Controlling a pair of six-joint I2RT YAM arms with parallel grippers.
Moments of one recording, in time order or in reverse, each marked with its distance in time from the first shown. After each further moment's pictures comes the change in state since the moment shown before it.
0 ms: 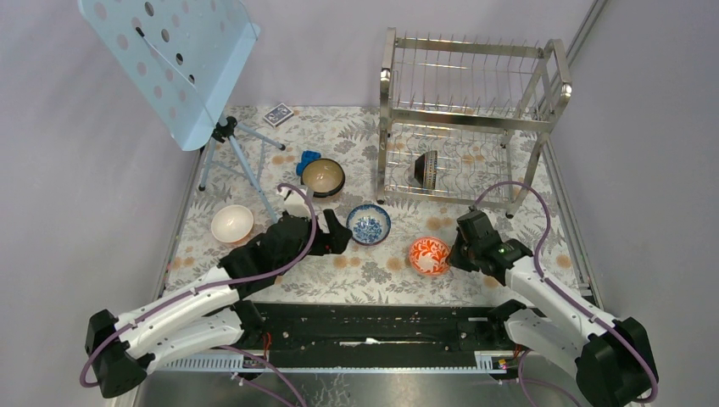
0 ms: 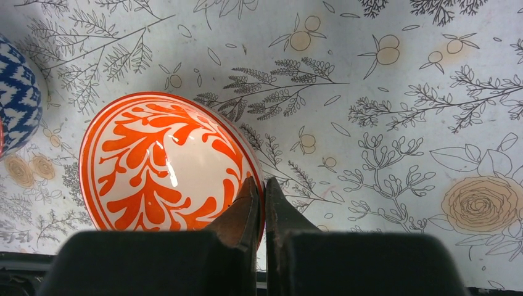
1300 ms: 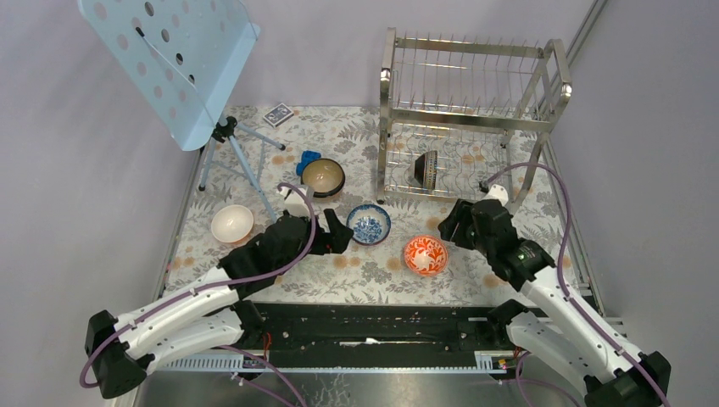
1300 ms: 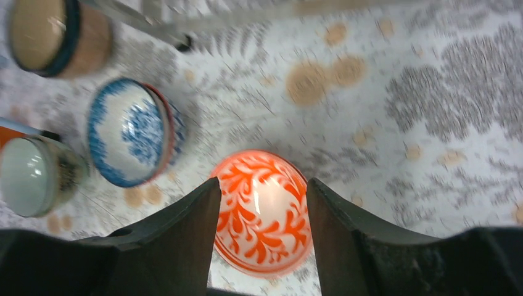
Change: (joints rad) left arm 0.000 -0.003 -0.004 0.027 0.017 0.013; right arm 0.034 -0.149 0.143 0.016 0.085 -0.054
